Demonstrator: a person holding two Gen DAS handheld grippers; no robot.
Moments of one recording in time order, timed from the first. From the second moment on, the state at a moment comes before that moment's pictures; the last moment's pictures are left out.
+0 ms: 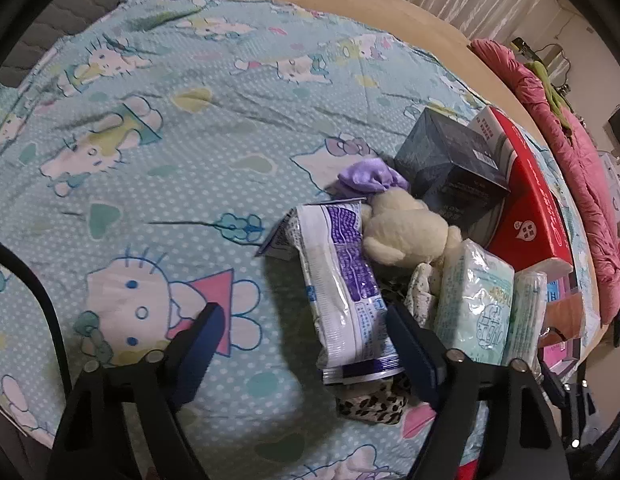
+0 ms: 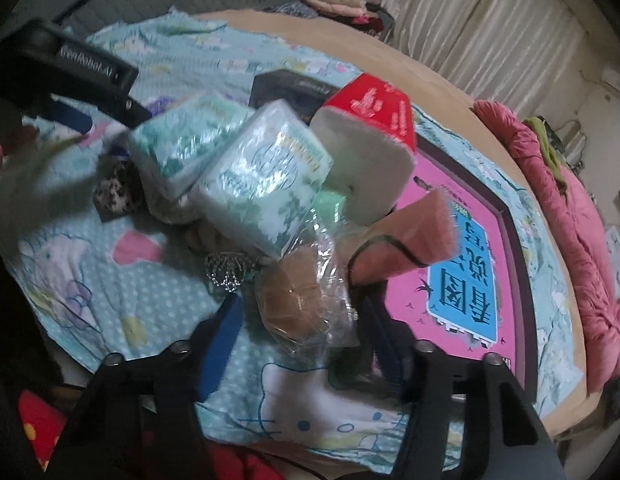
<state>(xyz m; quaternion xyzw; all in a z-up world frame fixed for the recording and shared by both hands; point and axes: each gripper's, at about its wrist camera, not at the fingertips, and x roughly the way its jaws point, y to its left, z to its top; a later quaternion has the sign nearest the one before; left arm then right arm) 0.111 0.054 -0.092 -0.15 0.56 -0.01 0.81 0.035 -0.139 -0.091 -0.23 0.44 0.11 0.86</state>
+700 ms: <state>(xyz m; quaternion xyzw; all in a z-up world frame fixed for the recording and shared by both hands) 0.124 0.061 -0.106 -0.23 0.56 -0.07 0.79 0.039 -0.168 -0.069 -0.15 0.39 0.14 0.90</state>
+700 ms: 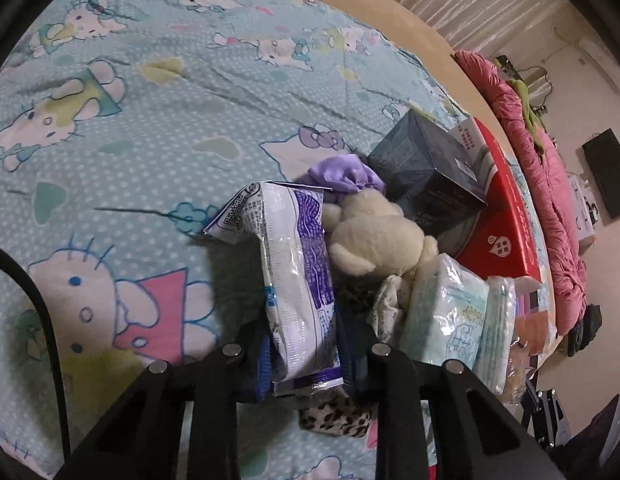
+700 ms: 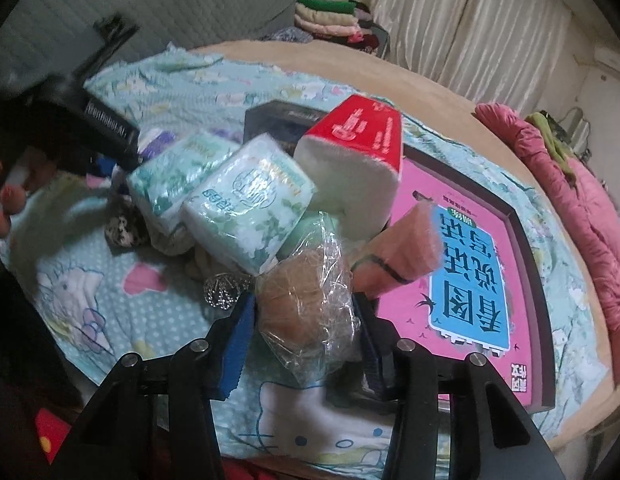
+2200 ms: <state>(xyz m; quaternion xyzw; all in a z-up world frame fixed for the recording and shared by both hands) 0.068 -0.113 0.031 -0.05 0.48 -0.21 0.85 0.023 -0.323 0.004 0.07 0.29 0.01 0.95</state>
